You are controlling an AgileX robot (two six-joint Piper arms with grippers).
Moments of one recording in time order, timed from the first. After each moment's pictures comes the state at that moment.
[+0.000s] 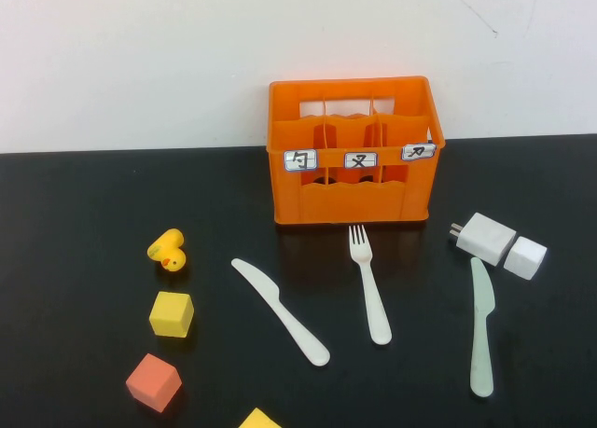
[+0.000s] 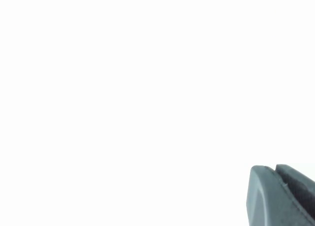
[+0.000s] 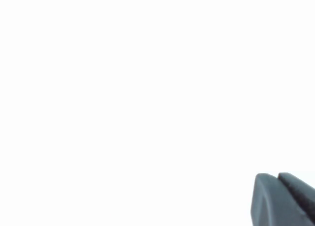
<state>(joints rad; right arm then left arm) 0.01 -0.01 0.03 0.09 -0.39 -0.13 -0.06 -0.01 0.02 -0.06 -0.46 -0.27</state>
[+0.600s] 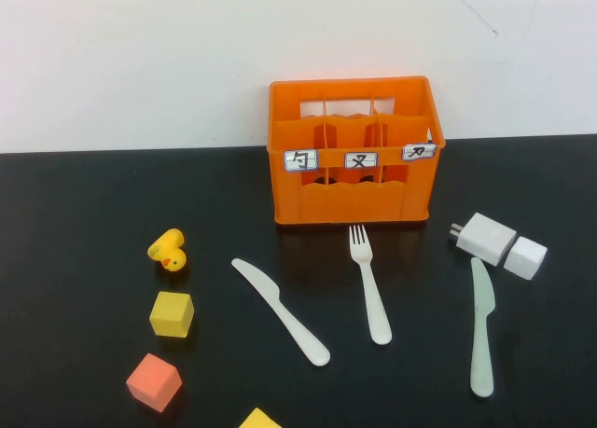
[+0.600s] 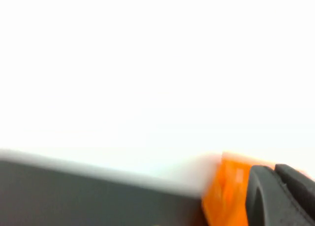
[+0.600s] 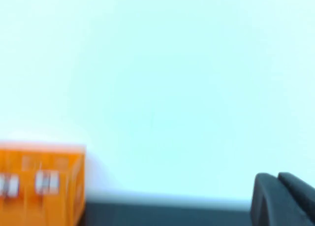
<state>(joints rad) 0.01 0.09 -0.35 0.06 0.23 -0.13 -0.06 0.17 -0.45 -0.08 0.27 -0.30</state>
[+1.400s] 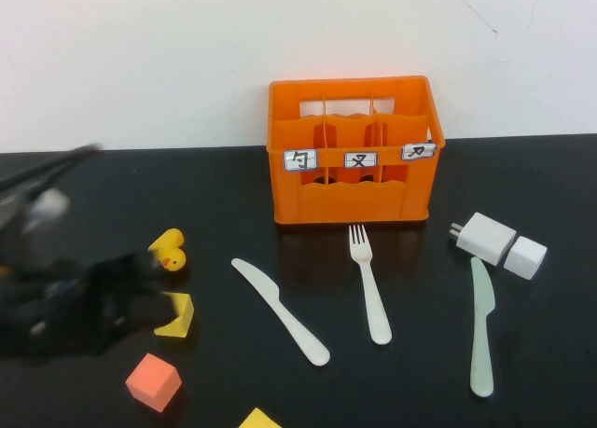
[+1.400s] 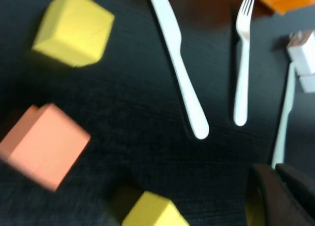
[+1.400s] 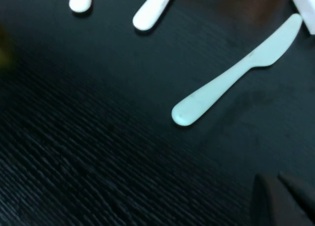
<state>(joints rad) 0.01 0.83 -0.43 0.70 0.73 -1.08 -0.10 1.09 -0.71 -0.82 0.72 0.04</state>
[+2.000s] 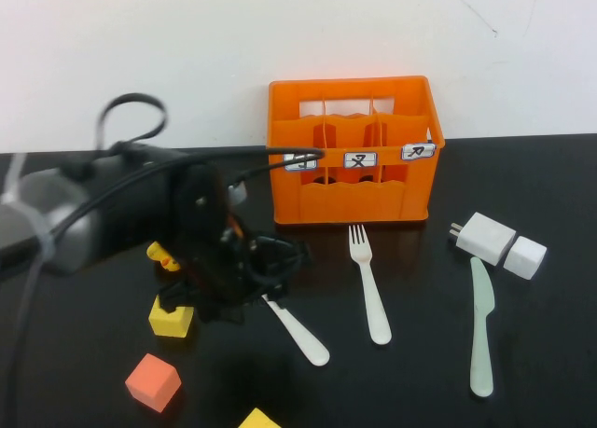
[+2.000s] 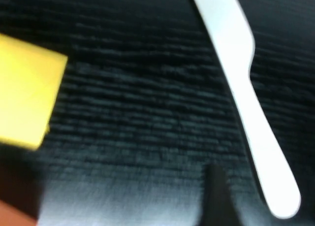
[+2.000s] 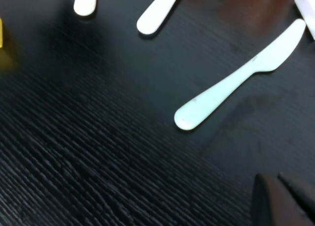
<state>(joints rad) 0.01 0.83 -0.44 0.73 0.73 -1.10 -0.51 1.71 -1.19 -0.13 0.75 -0.69</state>
